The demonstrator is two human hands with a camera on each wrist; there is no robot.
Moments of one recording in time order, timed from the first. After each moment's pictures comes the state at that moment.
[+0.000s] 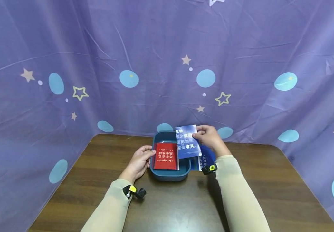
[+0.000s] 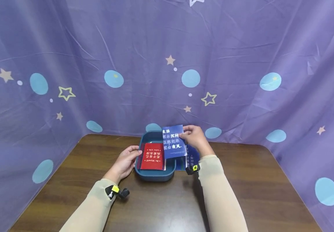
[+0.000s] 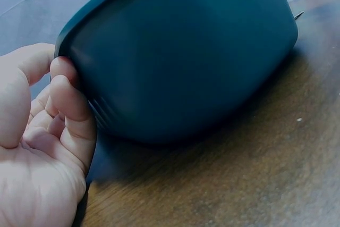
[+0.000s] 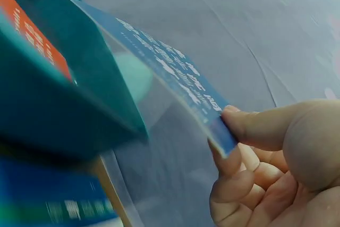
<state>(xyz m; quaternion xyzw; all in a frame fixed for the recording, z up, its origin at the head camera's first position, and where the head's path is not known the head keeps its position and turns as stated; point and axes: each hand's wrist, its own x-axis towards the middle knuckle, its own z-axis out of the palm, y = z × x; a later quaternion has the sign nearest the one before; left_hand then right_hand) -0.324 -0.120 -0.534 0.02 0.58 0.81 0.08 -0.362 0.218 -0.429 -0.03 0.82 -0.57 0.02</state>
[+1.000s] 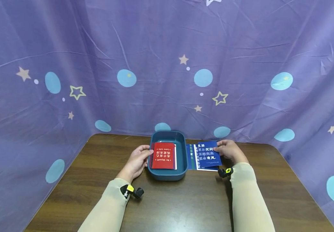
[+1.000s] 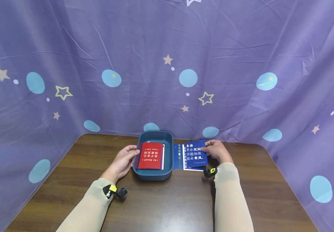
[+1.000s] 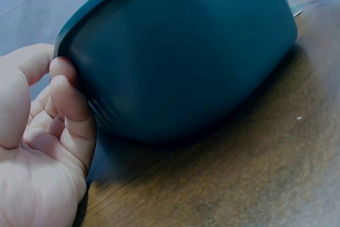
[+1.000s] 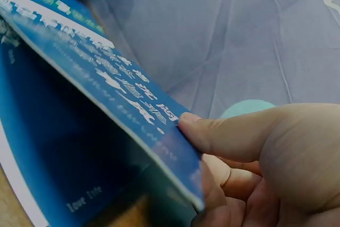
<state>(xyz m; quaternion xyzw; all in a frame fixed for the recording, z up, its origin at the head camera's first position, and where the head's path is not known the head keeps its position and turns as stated) -0.322 -0.121 -0.530 0.02 0.59 0.80 0.09 -0.353 0.330 -0.493 0.08 0.86 -0.49 0.10</state>
